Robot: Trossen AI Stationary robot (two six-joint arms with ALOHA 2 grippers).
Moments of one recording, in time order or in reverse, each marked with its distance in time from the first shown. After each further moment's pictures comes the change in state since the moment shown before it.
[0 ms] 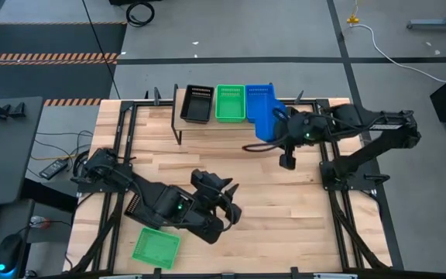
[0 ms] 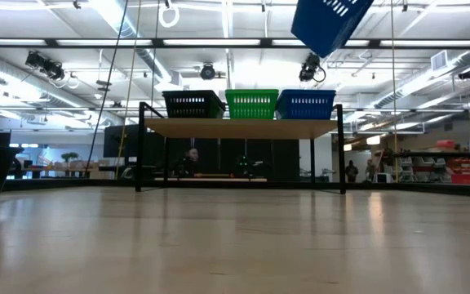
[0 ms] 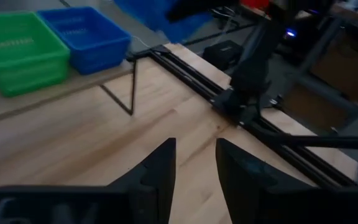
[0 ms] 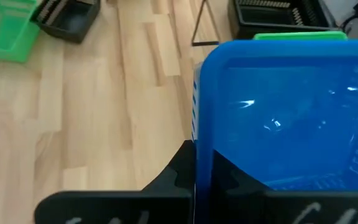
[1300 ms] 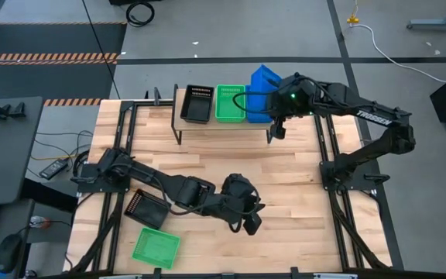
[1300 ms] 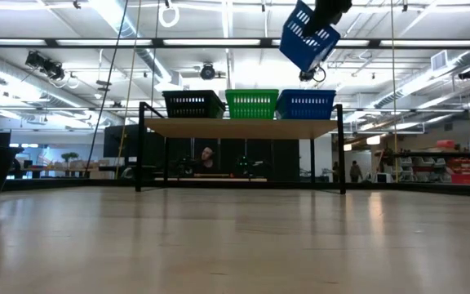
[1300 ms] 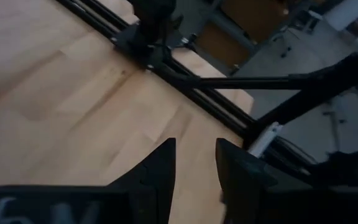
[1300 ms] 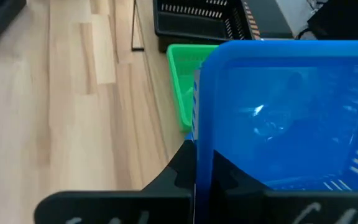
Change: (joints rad) left arm 0.118 0.086 0.000 0.352 0.553 0.175; right arm -0.388 0.050 0.000 0.130 -0.161 -0.363
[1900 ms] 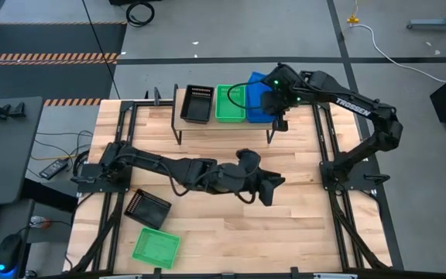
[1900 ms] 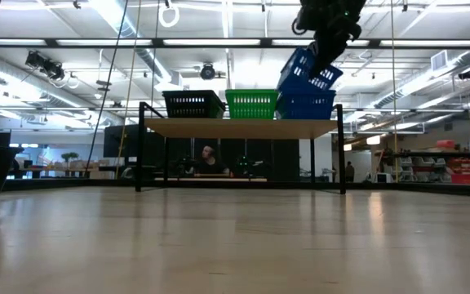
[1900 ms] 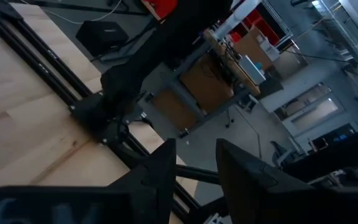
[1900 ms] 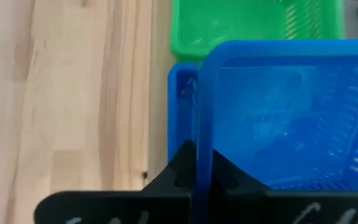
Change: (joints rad) left arm 0.122 -0.002 0.003 0.346 0.037 -0.048; right arm -0.233 0.146 0.000 -0.132 -0.210 -0.322
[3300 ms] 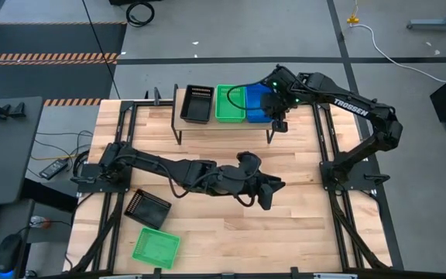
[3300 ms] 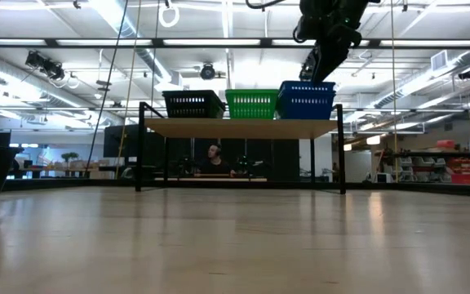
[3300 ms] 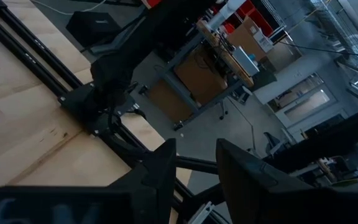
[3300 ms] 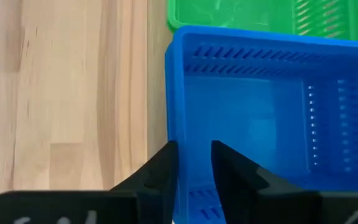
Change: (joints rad) left arm -0.013 0.000 0.000 0.000 0.032 0.000; right arm -0.014 0.000 -0.046 0.019 0.015 0.017
